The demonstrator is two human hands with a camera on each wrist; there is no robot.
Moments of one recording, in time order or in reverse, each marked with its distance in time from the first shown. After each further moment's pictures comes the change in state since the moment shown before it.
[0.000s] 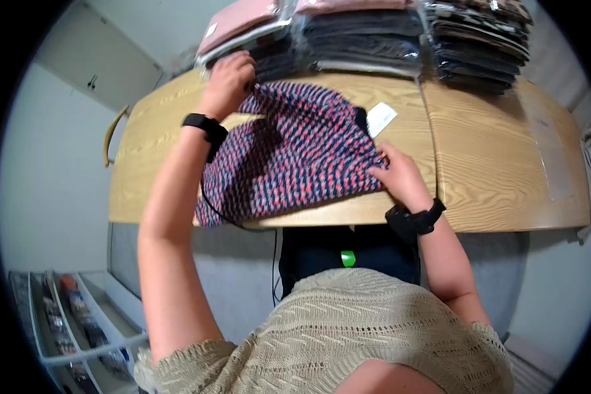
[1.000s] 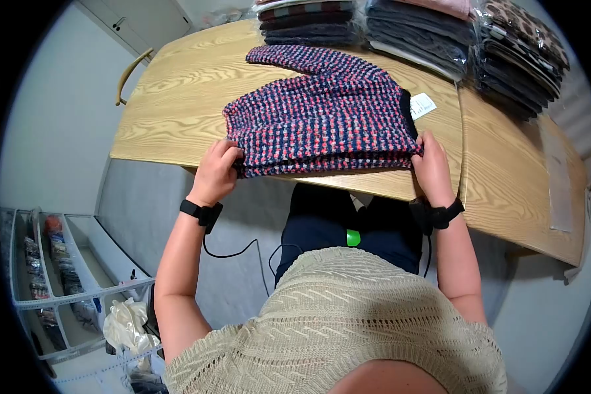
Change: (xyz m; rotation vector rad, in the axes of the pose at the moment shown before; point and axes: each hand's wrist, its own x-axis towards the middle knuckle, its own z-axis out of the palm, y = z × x) left_hand -0.232 0.141 -0.085 -0.209 -0.223 -0.538; right_hand -0.014 -0.002 0.020 -0.292 0.182 -0.200
